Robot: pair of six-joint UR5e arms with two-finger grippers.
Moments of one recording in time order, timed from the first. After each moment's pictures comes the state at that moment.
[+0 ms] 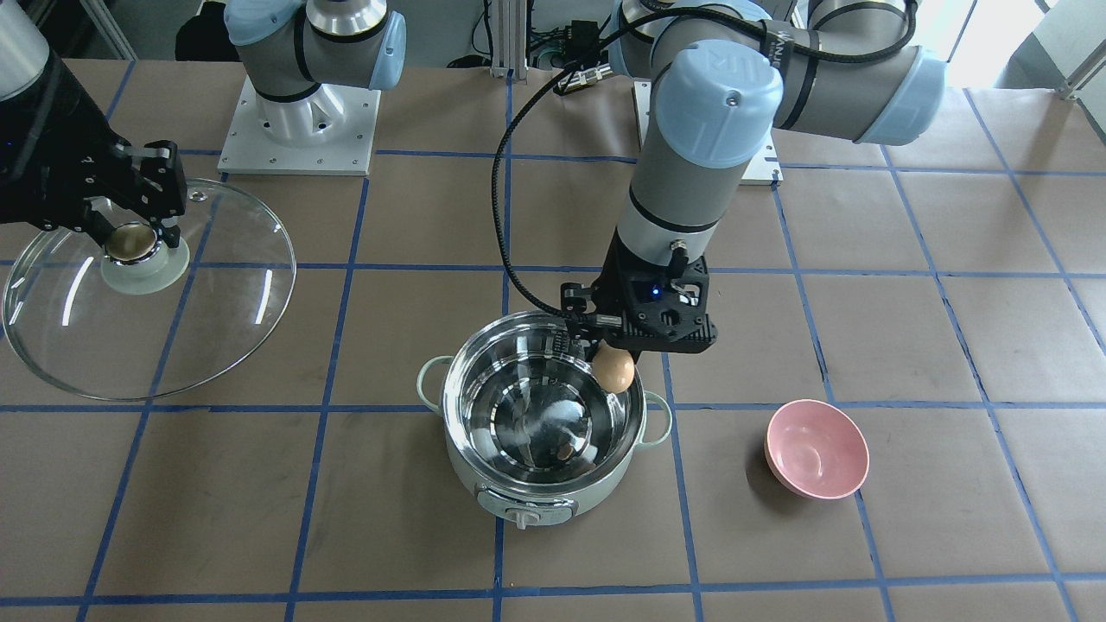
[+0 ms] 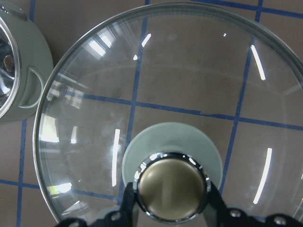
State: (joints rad) left arm -1.76 -1.81 -1.57 -1.19 1.51 -0.19; right arm 1.43 -1.49 1.38 -1.45 -1.56 -0.30
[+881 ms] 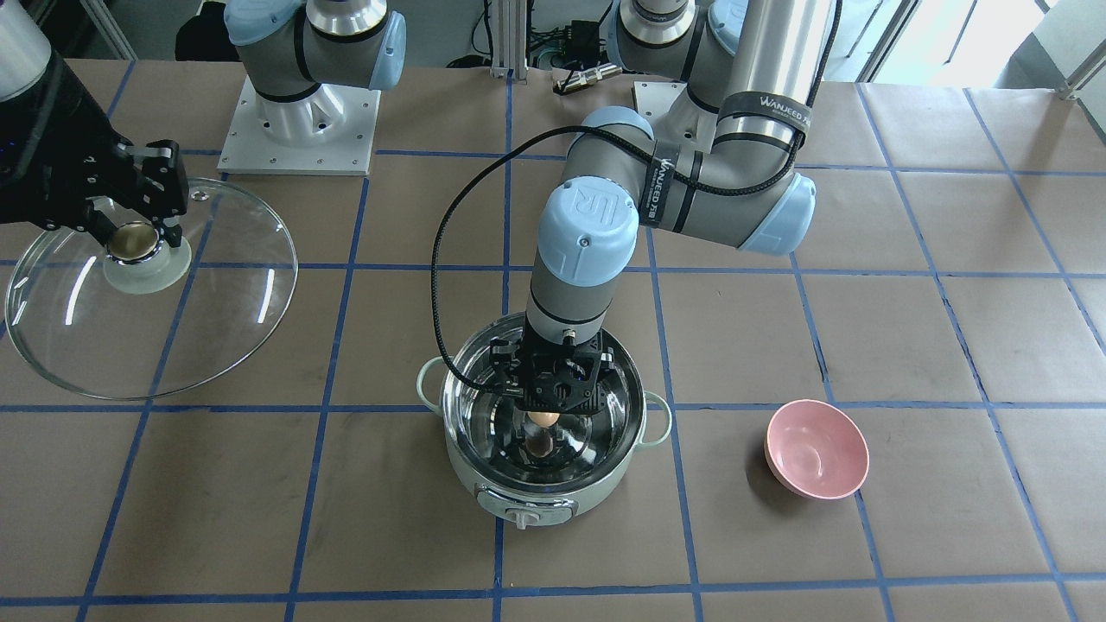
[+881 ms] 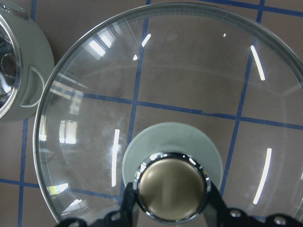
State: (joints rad) left arm -1.86 -2.00 -1.59 -1.06 1.51 -0.26; right arm 1.43 -1.50 1.38 -1.45 -1.56 -0.30
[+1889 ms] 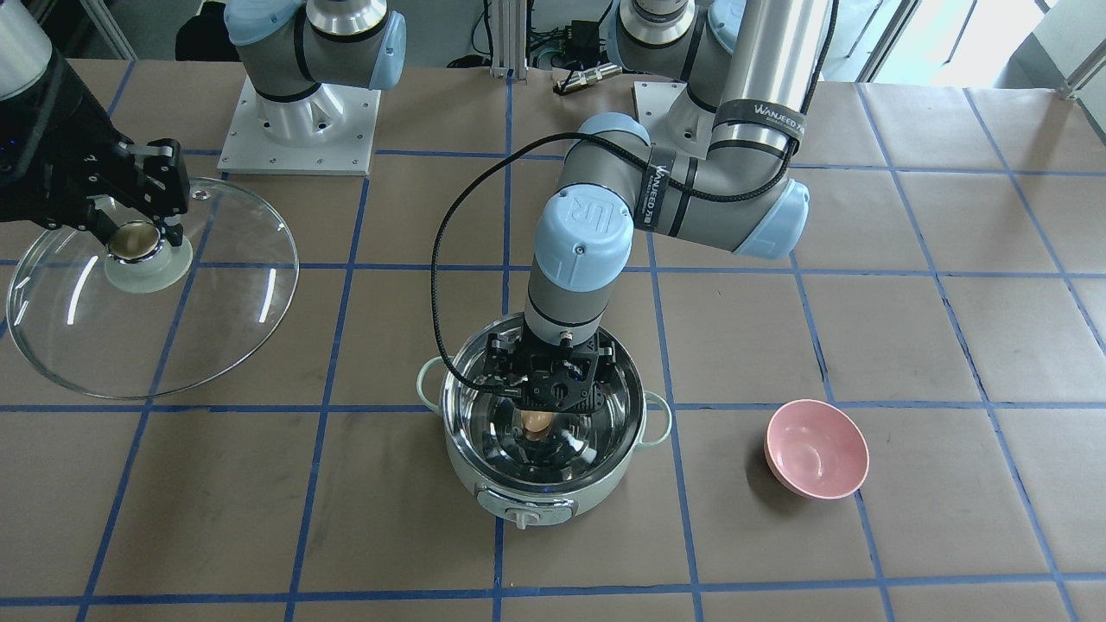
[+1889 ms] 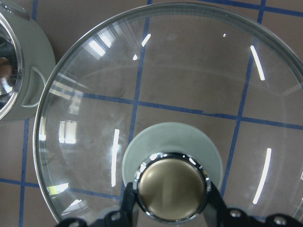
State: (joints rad) left arm -1.86 -2.00 -1.60 -1.07 1.51 -0.26; right arm 1.43 -1.50 1.38 -1.45 -1.55 -0.30
